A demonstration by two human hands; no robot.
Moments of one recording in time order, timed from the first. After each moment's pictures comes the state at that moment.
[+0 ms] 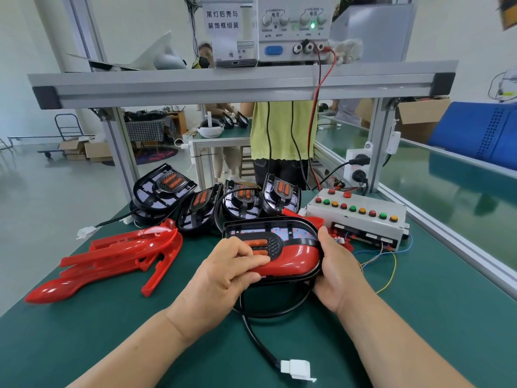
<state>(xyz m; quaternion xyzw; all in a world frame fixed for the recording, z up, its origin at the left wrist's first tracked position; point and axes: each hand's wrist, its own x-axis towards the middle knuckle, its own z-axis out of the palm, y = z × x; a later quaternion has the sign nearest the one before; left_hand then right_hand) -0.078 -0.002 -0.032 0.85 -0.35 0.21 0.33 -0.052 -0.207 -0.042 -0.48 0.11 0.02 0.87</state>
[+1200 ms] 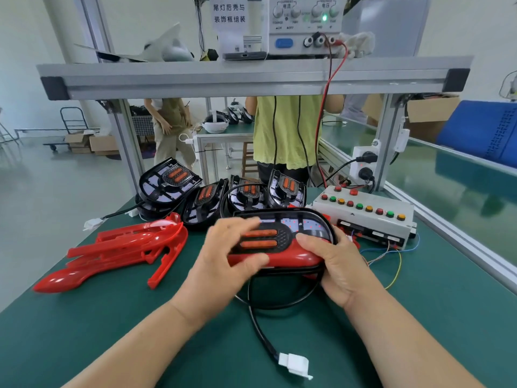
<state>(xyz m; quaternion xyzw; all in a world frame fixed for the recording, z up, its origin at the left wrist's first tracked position) -0.073 -0.001 -0.033 0.83 -0.24 0.21 0.46 -0.055 -0.209 -0.042 -0.50 0.01 -0.02 0.86</state>
